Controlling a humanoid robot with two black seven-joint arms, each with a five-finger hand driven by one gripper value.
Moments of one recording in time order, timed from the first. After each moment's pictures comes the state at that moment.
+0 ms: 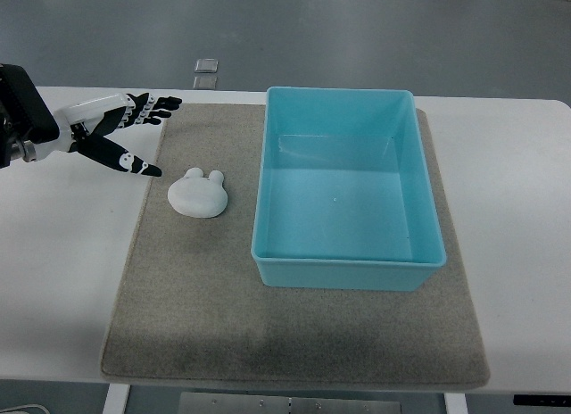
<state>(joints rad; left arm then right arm) -0.71 0.87 -0.63 -1.24 1.04 -0.38 -0.31 0.00 0.00 0.03 0.10 -0.11 0.20 0.00</state>
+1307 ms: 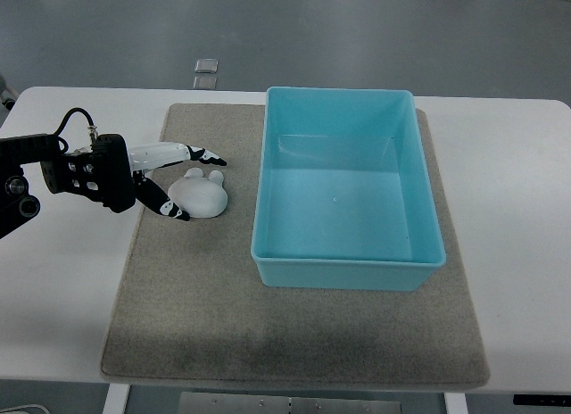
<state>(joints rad) -0.75 0.72 -0.55 -1.22 1.52 -0.27 -0.31 0.00 0.00 0.03 0.10 -0.11 0.20 0.00</state>
